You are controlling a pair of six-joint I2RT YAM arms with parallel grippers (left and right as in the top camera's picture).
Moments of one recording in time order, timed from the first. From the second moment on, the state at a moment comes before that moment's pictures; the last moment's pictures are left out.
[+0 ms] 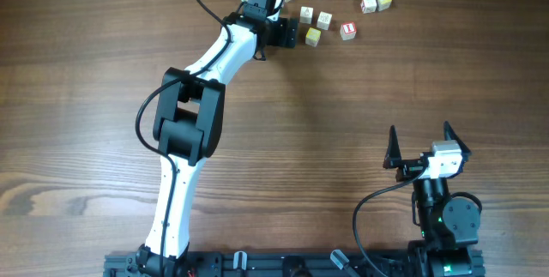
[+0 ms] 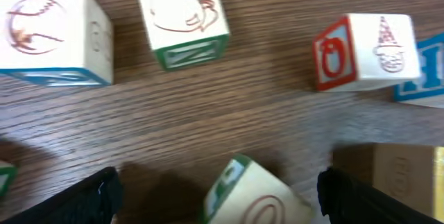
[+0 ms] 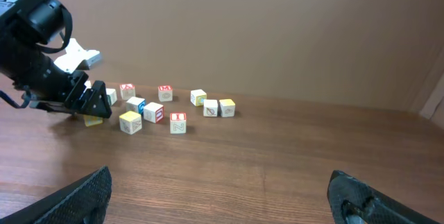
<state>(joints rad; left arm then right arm) -0.37 2.47 1.96 -0.43 0.04 -0.18 0.08 0.02 0.01 0.00 0.03 -0.09</state>
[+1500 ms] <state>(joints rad) -0.51 2.33 1.96 -0.88 -0.18 -0.67 0.08 0.02 0.01 0.00 0.03 -0.09</state>
